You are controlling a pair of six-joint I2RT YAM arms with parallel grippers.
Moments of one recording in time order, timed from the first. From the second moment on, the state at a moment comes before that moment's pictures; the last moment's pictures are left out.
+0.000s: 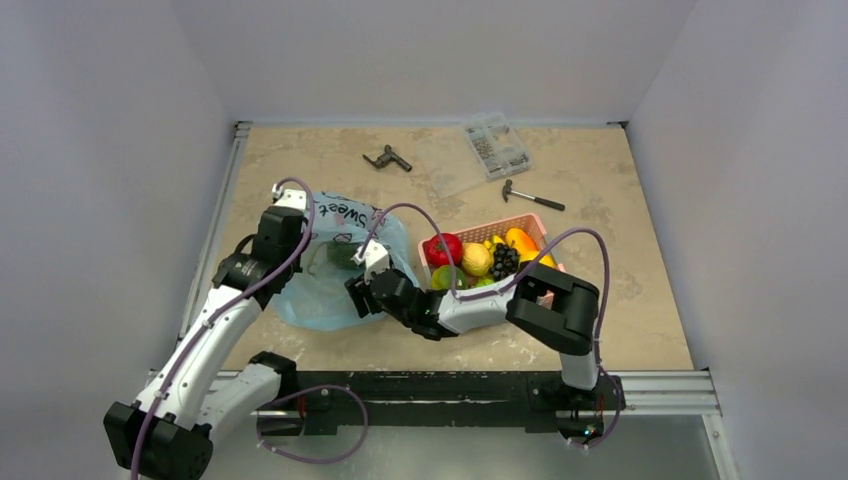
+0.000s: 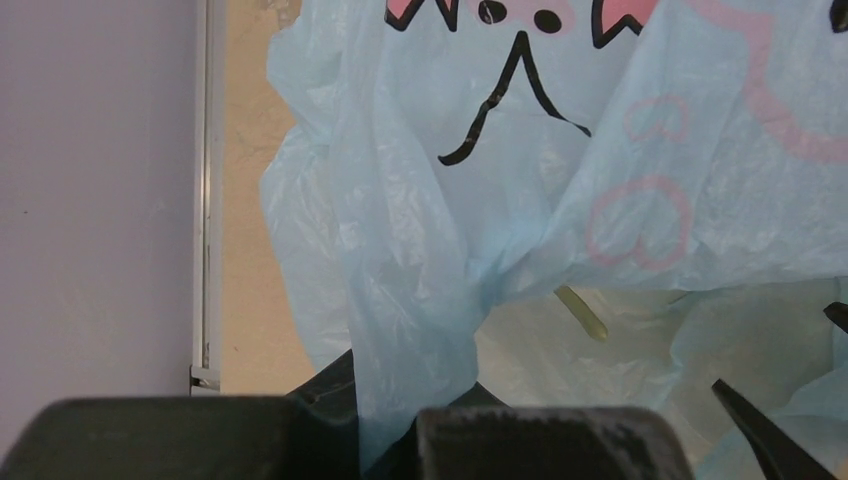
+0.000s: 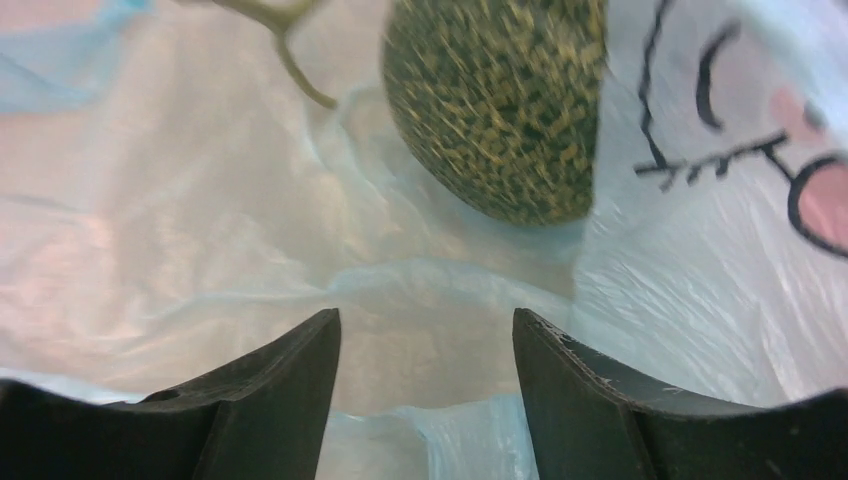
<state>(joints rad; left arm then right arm) -0.31 0.92 0.84 -0.75 -0.48 -0.07 1.22 1.94 1.00 0.48 0.41 0.32</state>
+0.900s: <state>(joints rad) -0.32 0.84 0.84 -0.75 -0.42 -0.07 1.24 2.09 1.27 0.73 0.24 0.18</state>
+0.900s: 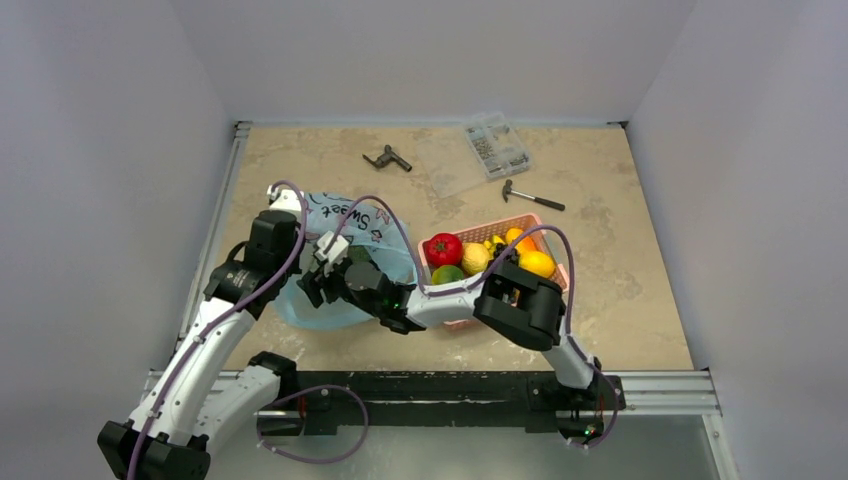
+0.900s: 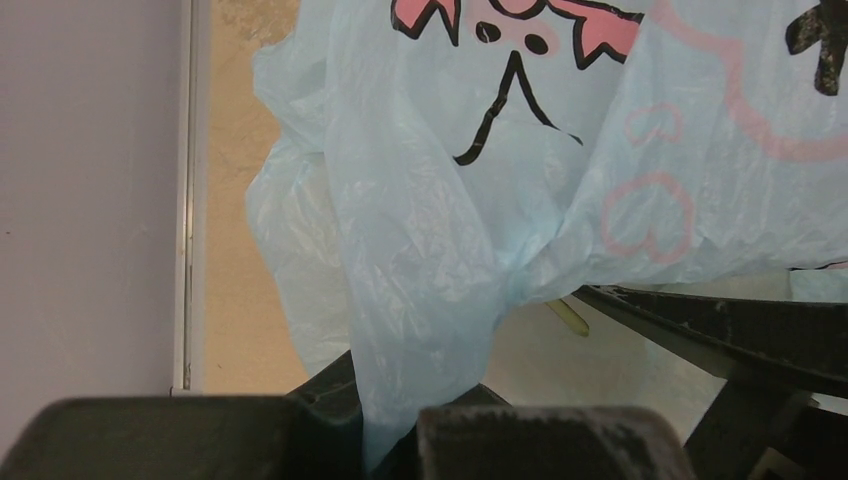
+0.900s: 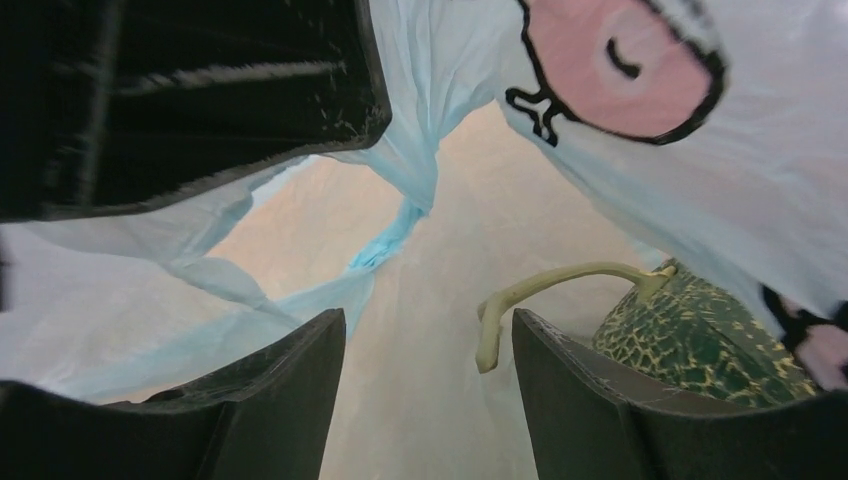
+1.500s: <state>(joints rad) -0.33 0.83 0.84 -0.75 -0.44 -0.07 1.21 2.23 1.40 0.72 0.24 0.16</state>
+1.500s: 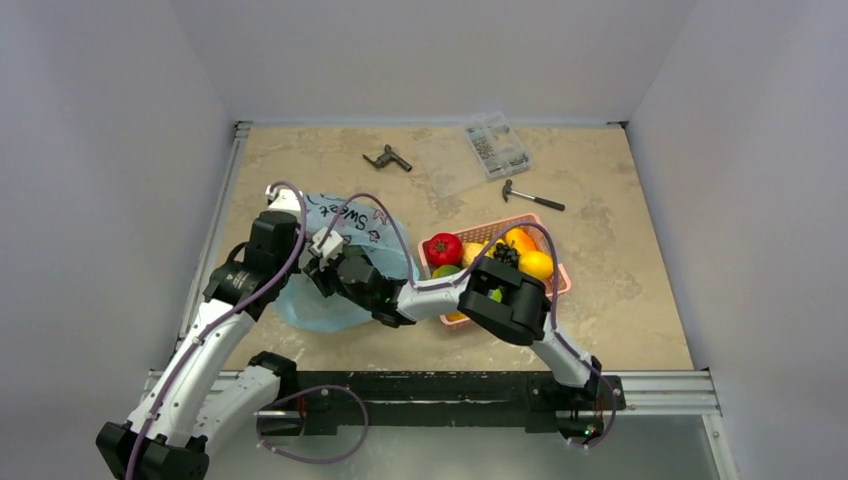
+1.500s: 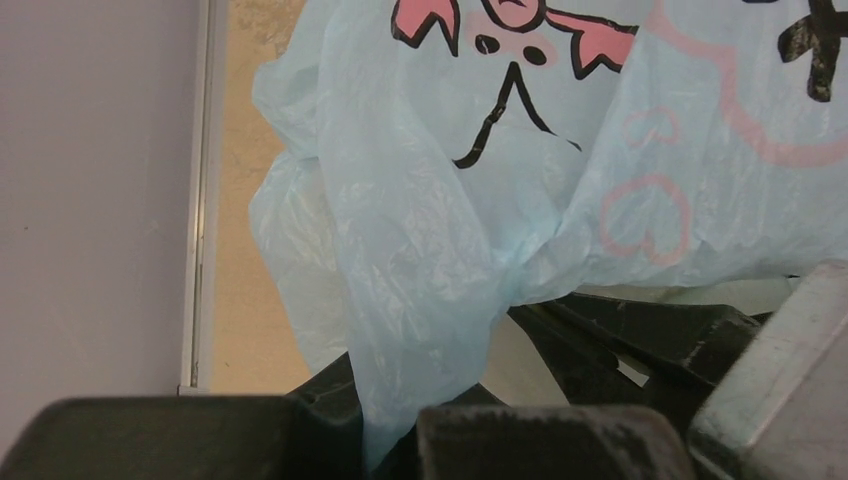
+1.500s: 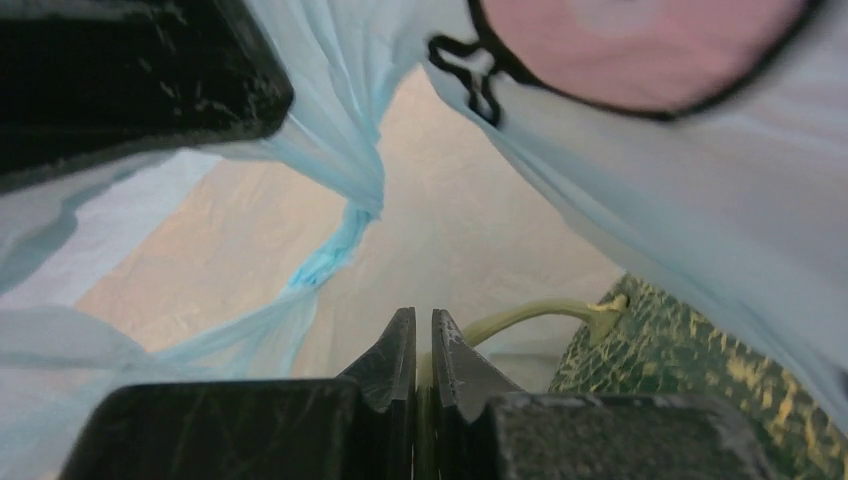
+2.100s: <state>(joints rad) -0.33 0.80 0.84 -0.72 -0.58 -0.15 1.01 1.81 1.22 0.76 -0.18 0.63</state>
